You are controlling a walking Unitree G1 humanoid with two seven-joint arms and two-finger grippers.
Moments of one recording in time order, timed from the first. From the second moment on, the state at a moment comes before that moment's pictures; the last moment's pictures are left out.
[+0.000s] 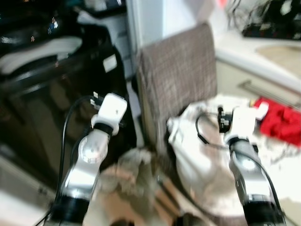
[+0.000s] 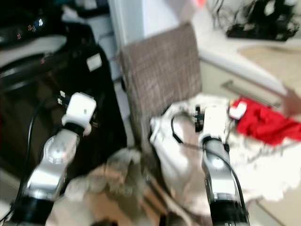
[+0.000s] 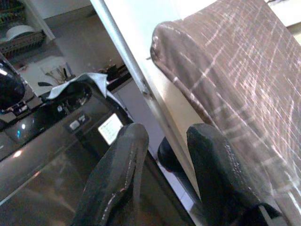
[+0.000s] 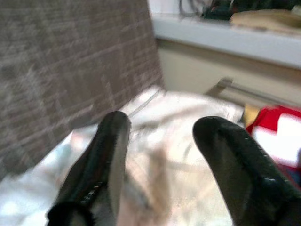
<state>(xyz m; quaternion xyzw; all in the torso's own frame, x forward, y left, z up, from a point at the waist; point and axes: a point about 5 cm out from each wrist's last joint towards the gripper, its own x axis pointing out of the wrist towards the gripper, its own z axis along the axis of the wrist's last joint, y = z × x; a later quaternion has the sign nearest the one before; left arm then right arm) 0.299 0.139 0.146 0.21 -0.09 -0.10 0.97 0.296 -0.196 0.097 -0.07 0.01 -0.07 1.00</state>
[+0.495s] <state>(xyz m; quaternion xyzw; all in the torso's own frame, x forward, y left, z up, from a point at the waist) 0.296 0.137 0.142 0.22 -0.09 -0.11 0.96 0.294 -0.201 0.089 -0.05 0.05 -0.08 0.99</state>
